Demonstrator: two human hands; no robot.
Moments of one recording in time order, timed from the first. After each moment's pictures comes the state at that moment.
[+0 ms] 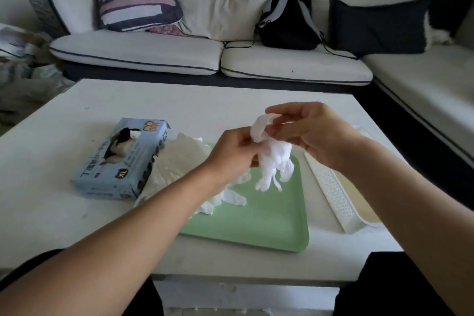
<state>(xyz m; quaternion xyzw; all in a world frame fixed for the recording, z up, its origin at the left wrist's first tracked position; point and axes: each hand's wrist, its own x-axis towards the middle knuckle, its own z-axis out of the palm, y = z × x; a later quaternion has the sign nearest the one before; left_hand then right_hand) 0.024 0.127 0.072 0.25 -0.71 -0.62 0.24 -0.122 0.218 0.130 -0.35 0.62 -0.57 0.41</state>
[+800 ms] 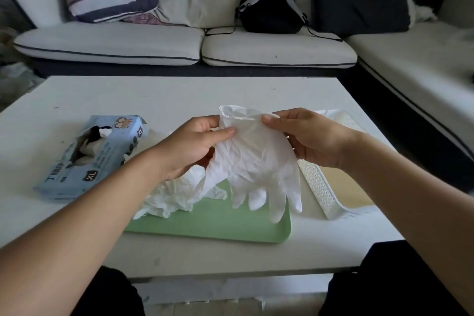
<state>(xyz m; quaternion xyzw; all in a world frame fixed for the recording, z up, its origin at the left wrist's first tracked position) 0.030 0.103 0.083 0.26 -0.71 -0.64 0.12 -0.160 0.246 0.105 -0.38 0.61 -0.48 0.51</state>
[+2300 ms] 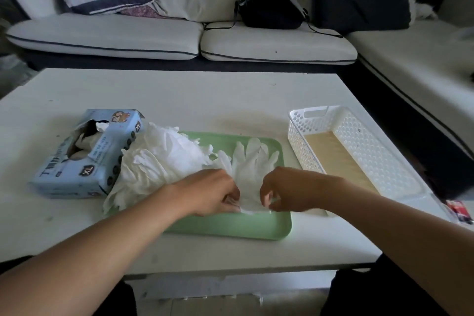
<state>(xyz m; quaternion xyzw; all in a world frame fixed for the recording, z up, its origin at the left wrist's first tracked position) 0.030 0.114 0.001 0.09 -0.98 -0.11 -0.13 -0.144 0.257 0.026 -0.68 0.69 0.04 0.24</state>
